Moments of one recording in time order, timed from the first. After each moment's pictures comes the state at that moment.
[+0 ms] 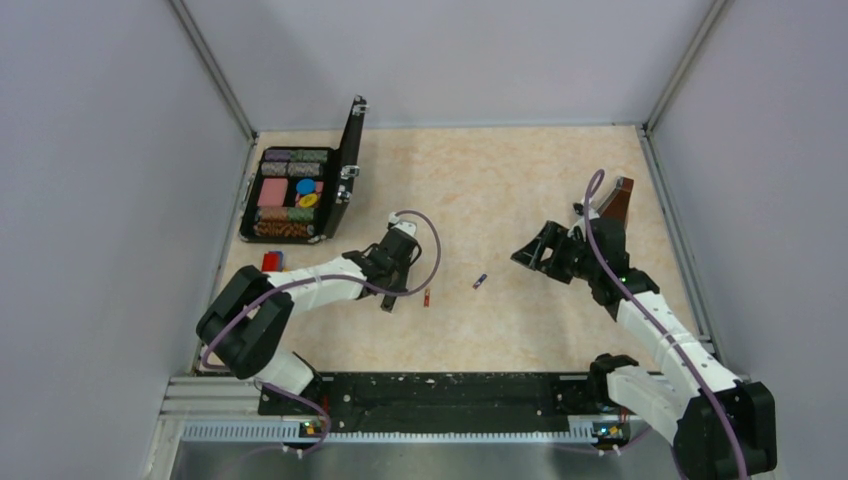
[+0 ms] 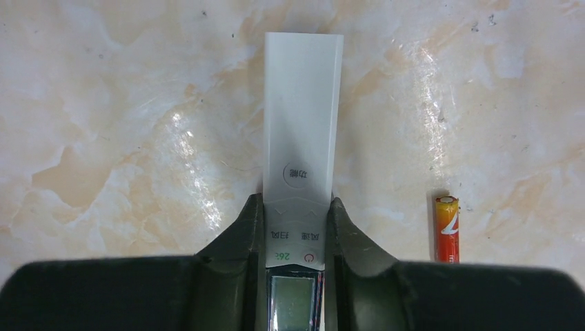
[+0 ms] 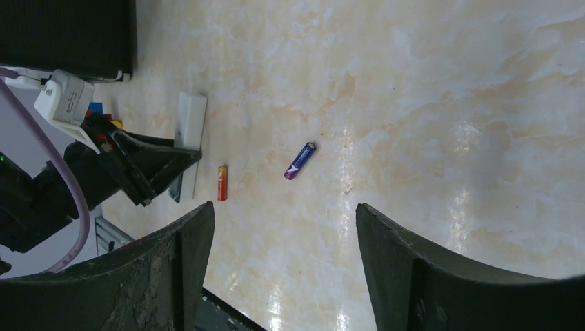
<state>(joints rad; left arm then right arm) -0.70 1.52 0.75 -0.24 -0.24 -0.39 0.22 0.94 0.55 -0.22 -0.36 0.65</state>
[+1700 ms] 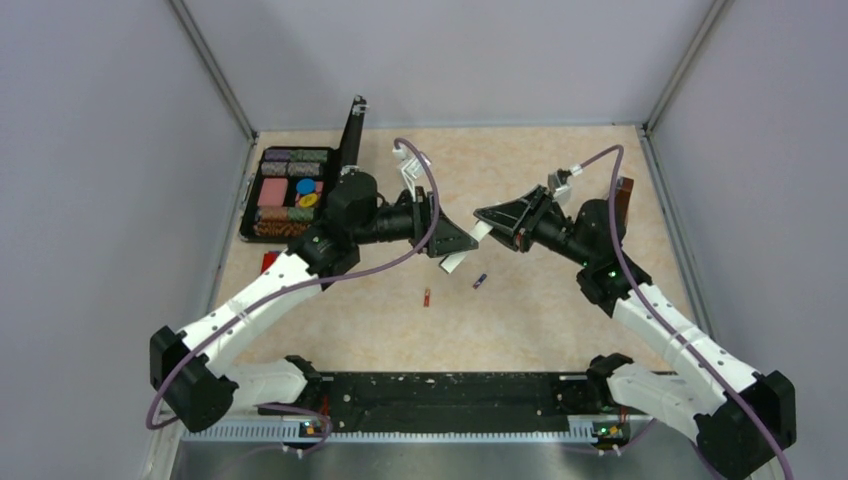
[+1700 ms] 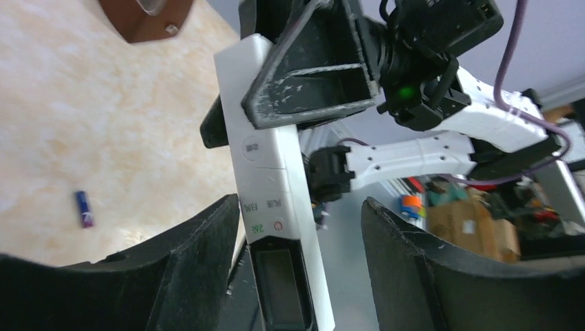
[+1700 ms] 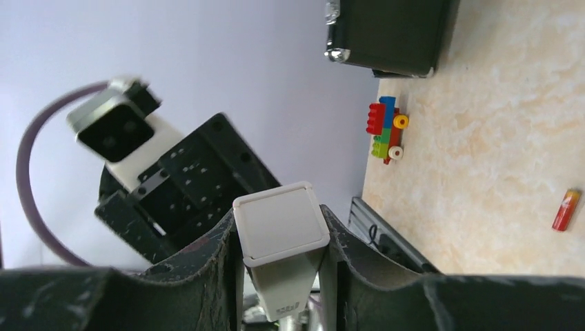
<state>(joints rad) -0.70 1.22 1.09 -0.01 0.69 -0.73 0.49 0.95 0.73 0.21 -0.48 1.33</state>
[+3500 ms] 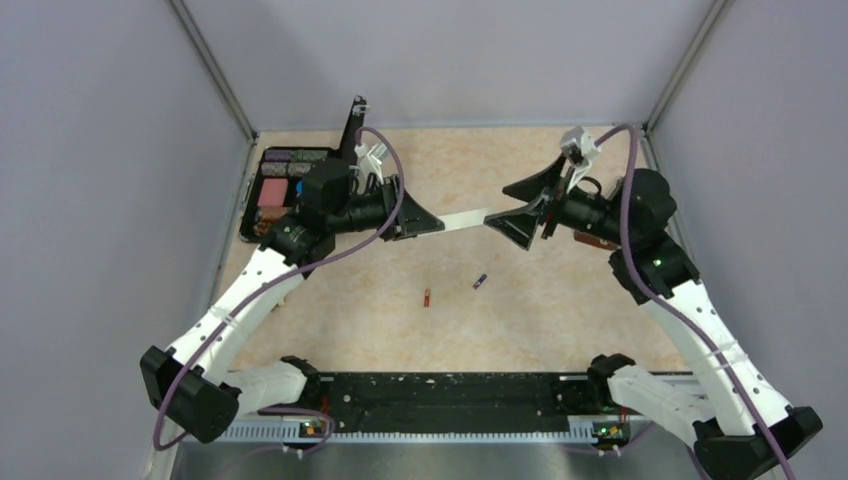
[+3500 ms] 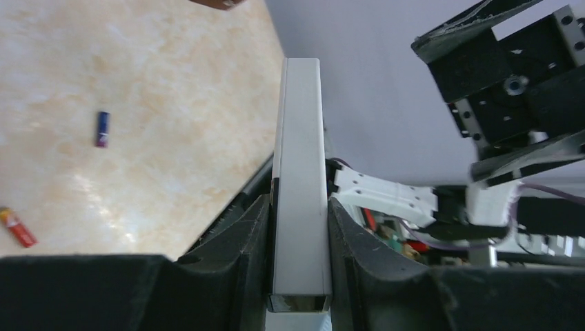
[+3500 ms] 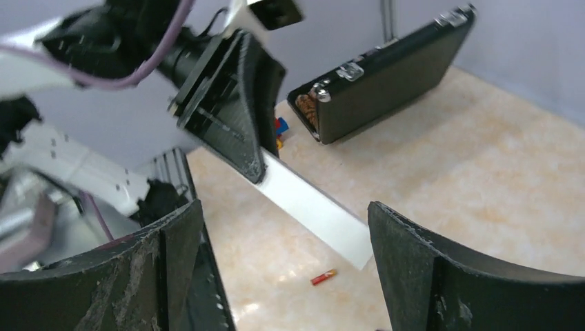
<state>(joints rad) -0.52 1.16 1.14 -0.32 0.64 -0.86 0.41 0.92 1.06 -0.15 -0.66 0.39</state>
